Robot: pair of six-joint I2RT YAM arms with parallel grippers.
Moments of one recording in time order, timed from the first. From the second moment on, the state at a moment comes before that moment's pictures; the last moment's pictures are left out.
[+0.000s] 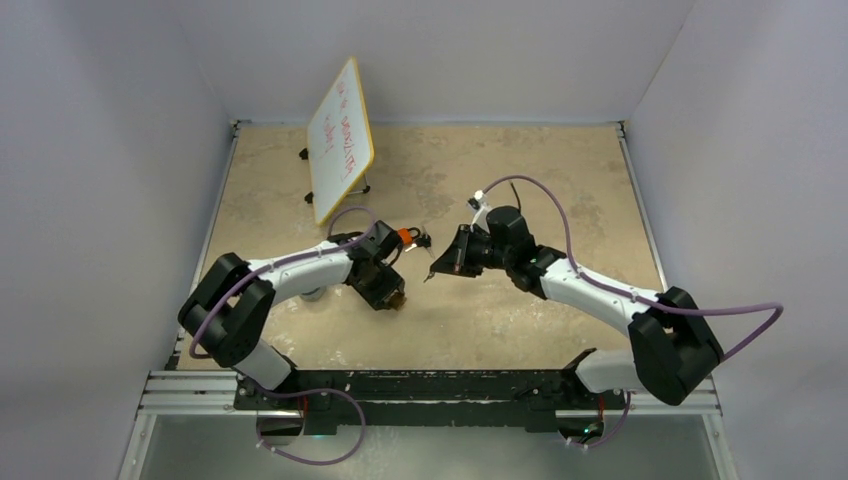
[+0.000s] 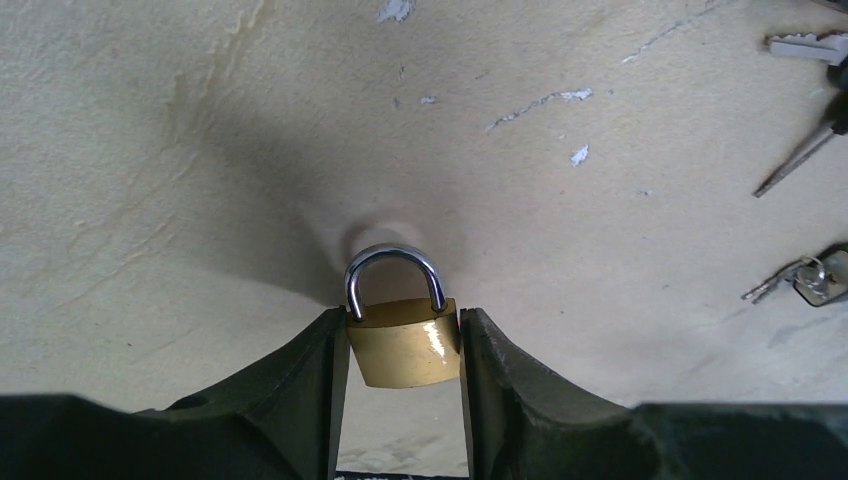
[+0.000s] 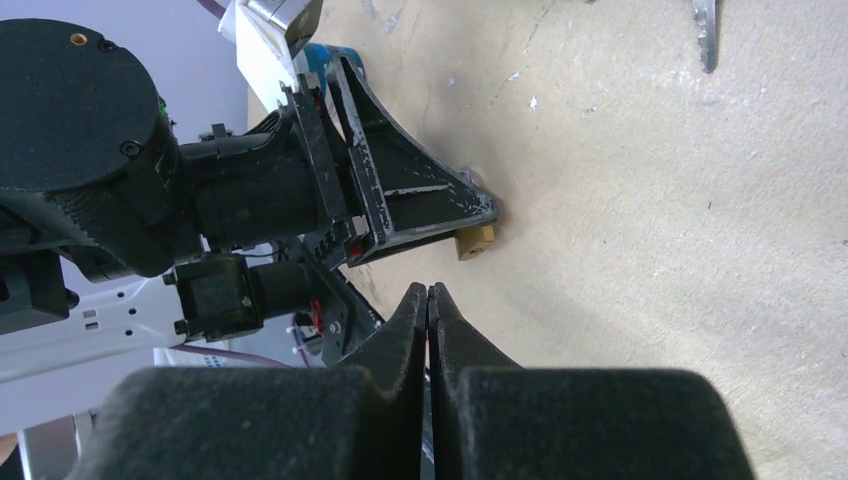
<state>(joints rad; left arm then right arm) -0.69 1.55 0.86 -0.60 -0.02 -1.50 0.63 1.34 0.73 0.04 -0.43 0.84</state>
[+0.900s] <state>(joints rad) -0.70 0.91 0.57 0.01 -0.11 -1.27 0.58 1.18 0.62 0.34 -0.34 1.23</state>
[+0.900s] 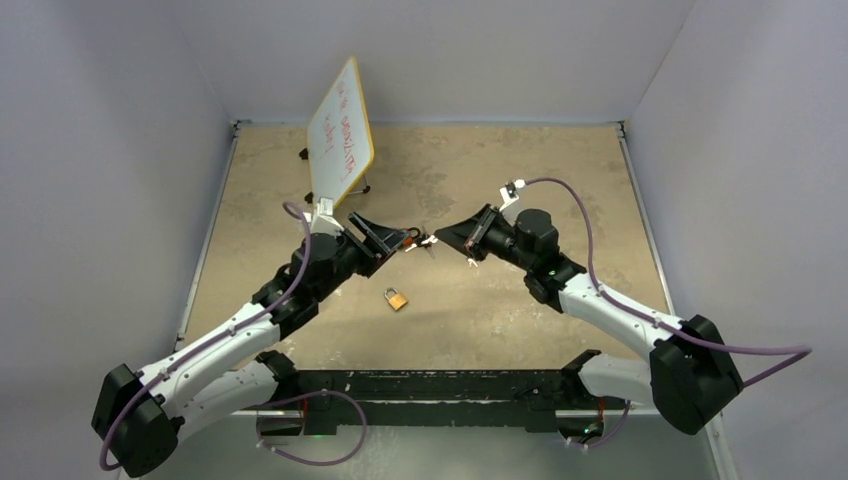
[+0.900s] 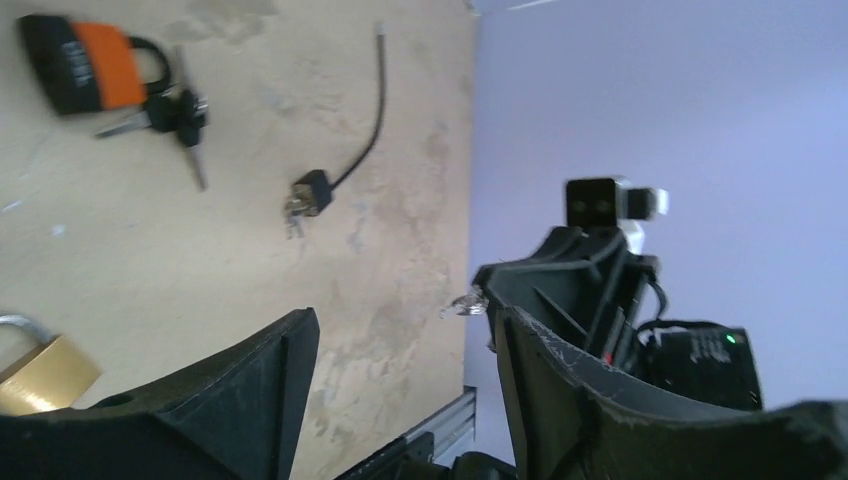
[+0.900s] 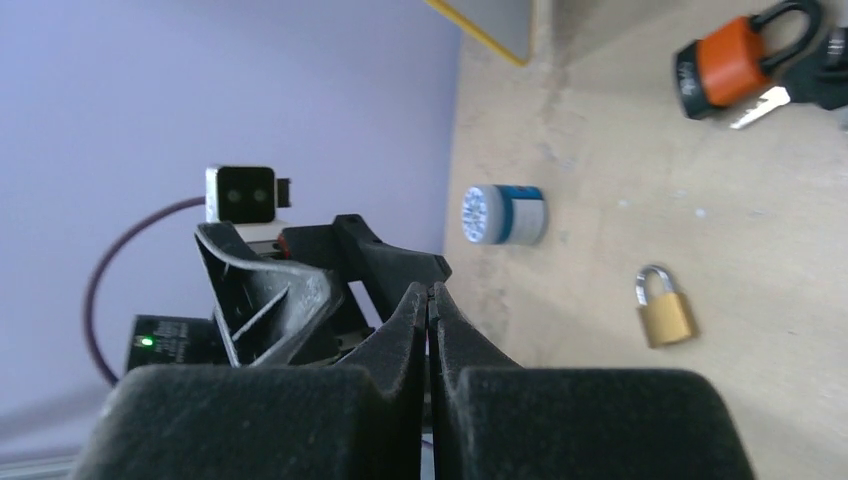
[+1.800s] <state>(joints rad) -0.70 1.02 0.48 0.56 0.08 -1.37 0.58 1.18 0.59 0.63 -0.39 1.50</state>
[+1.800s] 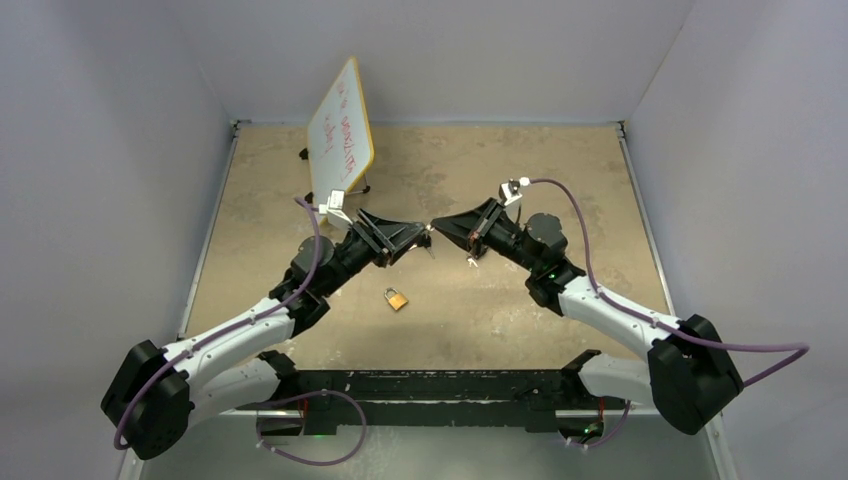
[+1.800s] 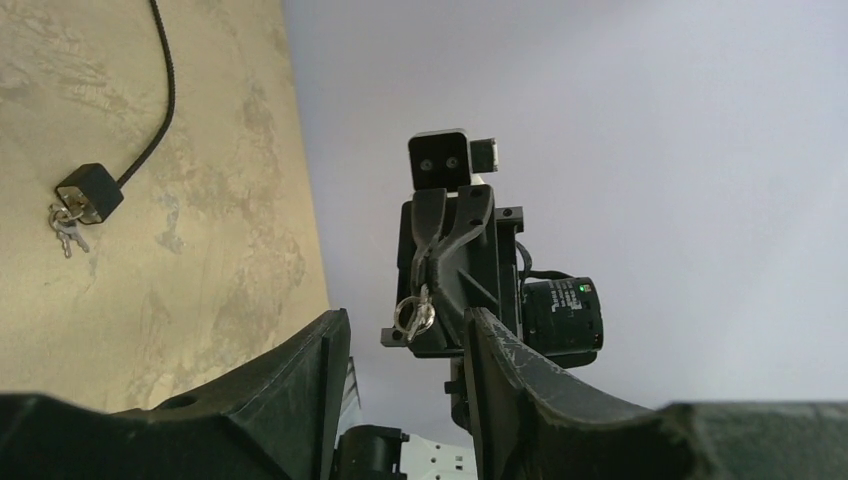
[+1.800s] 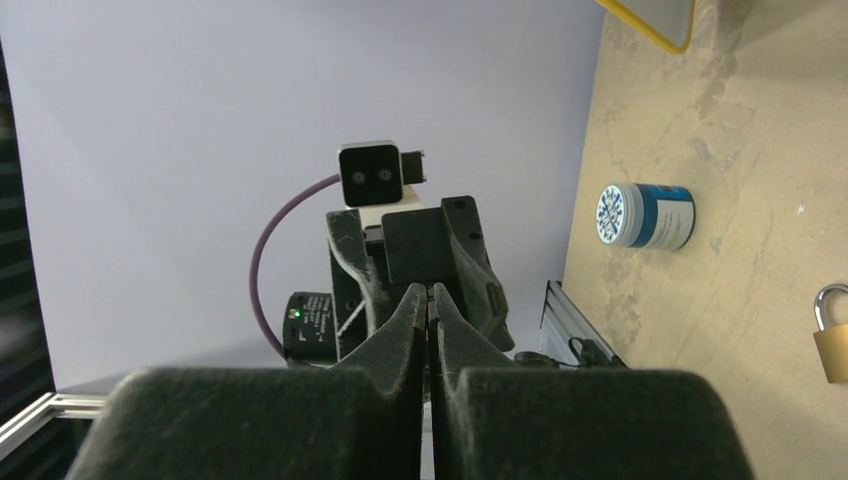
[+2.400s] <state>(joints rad) -0.70 1.03 0.48 0.58 0.10 -1.38 0.58 1.20 0.55 0.65 -0.42 1.52</state>
